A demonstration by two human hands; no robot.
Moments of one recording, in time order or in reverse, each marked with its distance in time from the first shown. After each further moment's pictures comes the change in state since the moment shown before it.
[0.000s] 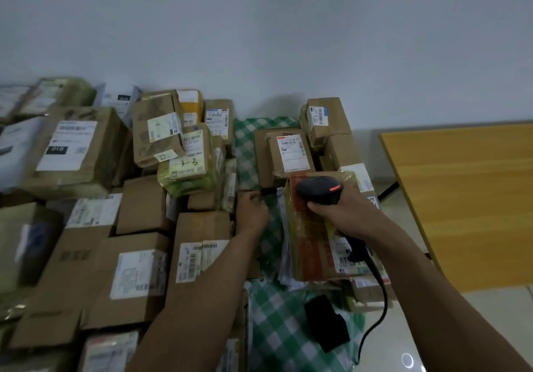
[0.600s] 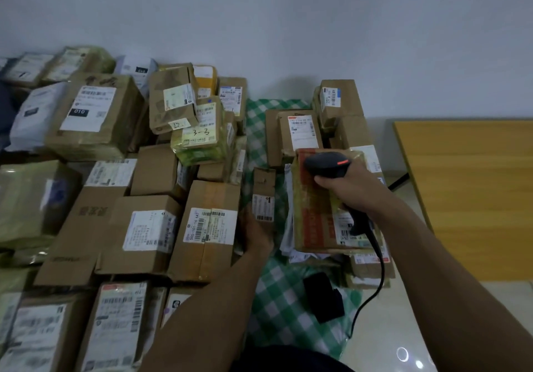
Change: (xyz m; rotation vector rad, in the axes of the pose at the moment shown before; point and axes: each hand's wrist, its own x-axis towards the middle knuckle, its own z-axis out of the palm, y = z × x) left_hand -0.041 -0.105 0.028 -0.299 0.201 -0.122; right_hand -0.002 0.001 0.003 0.002 0.073 0.036
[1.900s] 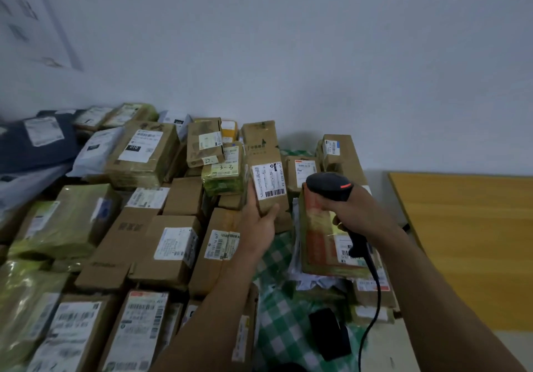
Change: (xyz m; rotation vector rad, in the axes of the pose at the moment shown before) left_hand -0.079 0.146 -0.074 0.012 -0.247 0.430; right_hand -0.090 -0.057 -0.006 0.115 0.053 -0.271
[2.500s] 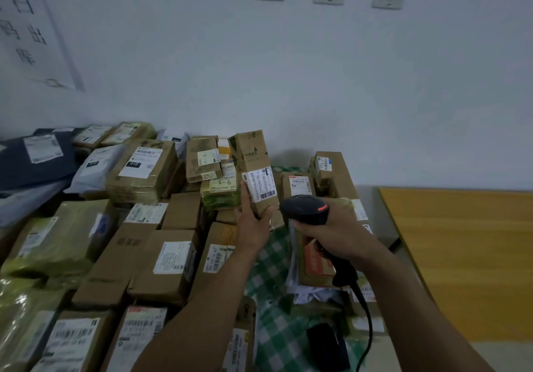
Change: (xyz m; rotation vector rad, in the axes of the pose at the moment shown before) left_hand 0.022 0.006 -0.006 0.131 0.041 -0.003; right_hand -0.044 -0.036 0.023 0.004 -0.142 -0.060
